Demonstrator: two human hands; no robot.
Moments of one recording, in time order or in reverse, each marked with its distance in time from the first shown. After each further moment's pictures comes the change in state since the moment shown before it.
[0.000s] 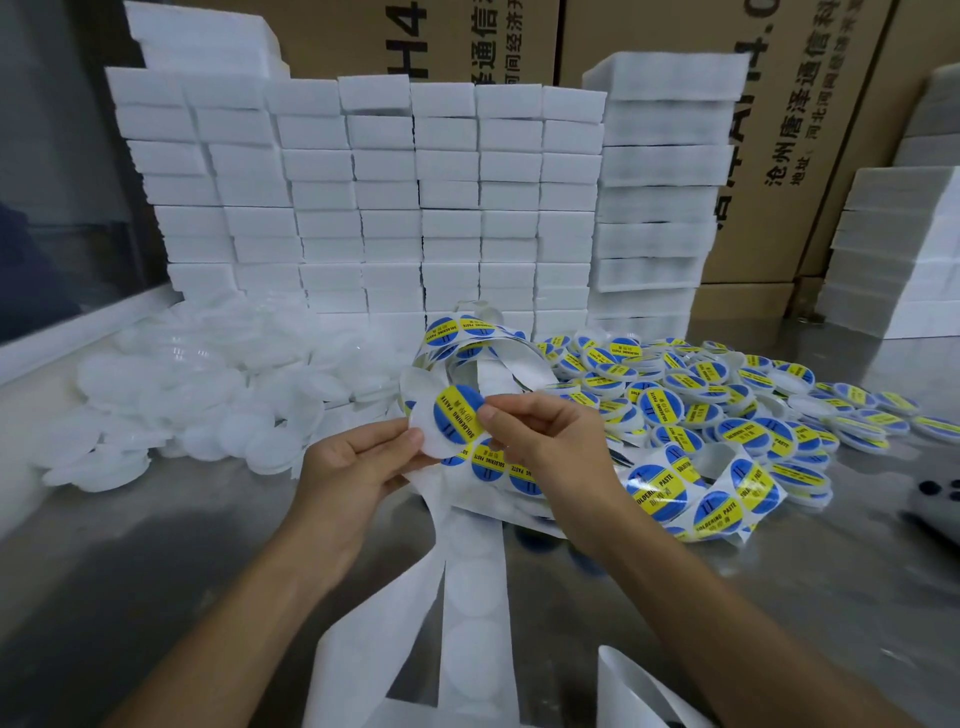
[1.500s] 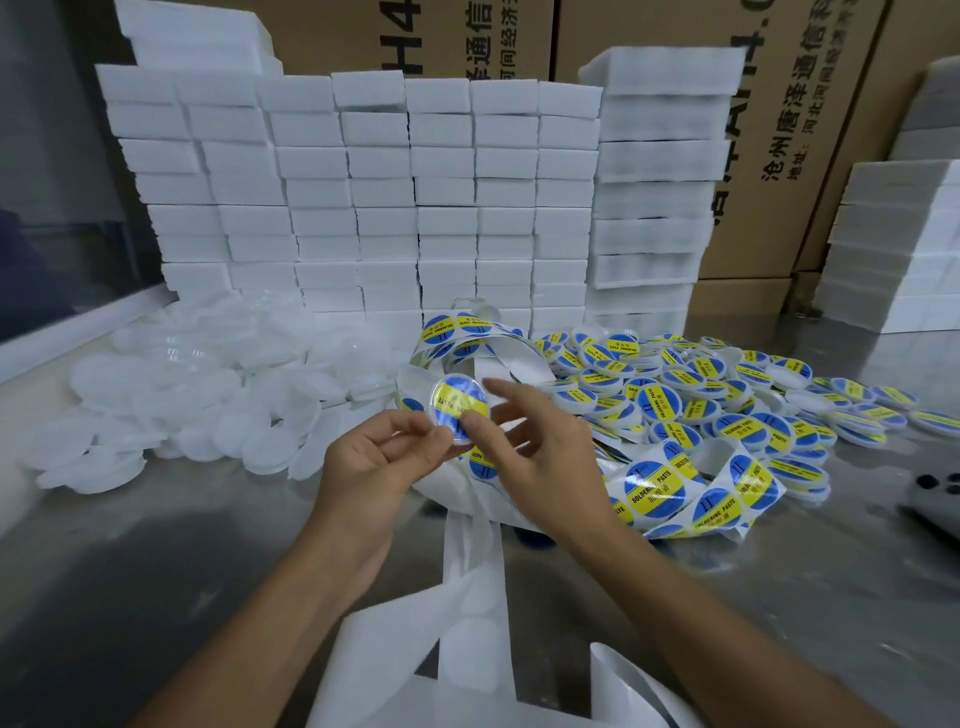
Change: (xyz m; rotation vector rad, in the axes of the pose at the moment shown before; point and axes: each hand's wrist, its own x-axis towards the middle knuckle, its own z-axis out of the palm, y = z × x) left_hand -0.016 0.001 0.023 -0.034 -0.083 0.135; right_hand 0.001 0.020 0.001 -0.538 0.073 -0.349
